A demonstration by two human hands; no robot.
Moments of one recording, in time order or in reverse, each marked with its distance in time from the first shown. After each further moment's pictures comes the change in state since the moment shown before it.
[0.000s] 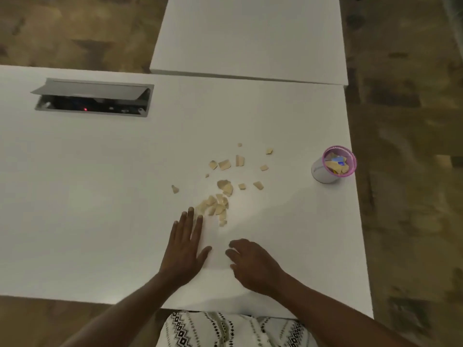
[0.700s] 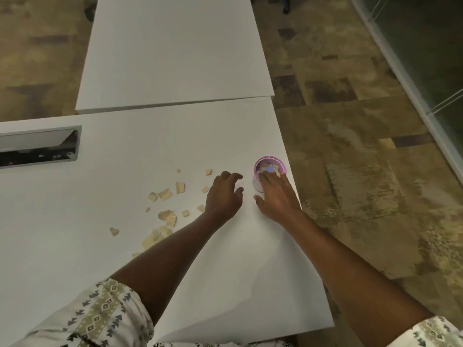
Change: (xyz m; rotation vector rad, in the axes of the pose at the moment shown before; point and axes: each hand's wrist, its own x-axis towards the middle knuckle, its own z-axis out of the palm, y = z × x) left_hand 0.239 0.229 -0.059 -0.429 -0.001 0.025; right_hand -0.018 0.215 -0.135 -0.111 0.125 0.695
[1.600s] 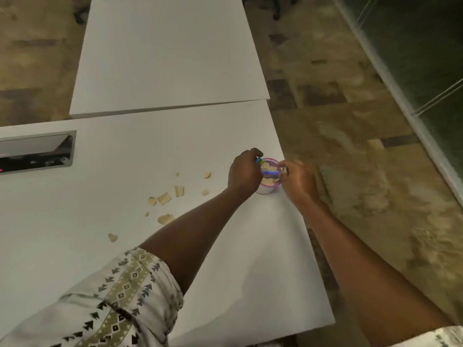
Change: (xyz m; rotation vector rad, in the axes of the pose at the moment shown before) left_hand 0.049 0.060 -0.021 -0.211 0.053 -0.039; right_hand 0.019 0.010 -0.042 0.396 0.246 0.419
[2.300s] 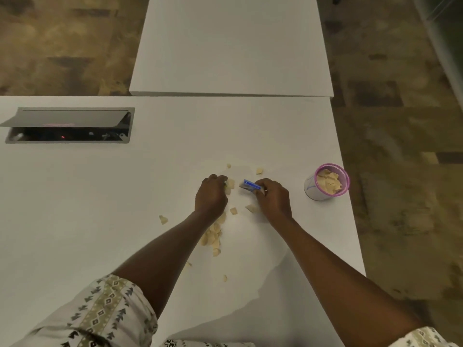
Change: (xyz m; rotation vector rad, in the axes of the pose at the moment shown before) left_hand -0.045 -0.200 -0.107 0.300 0.018 -0.212; right_hand -0.058 -0.118 0.137 0.185 -0.273 -0.043
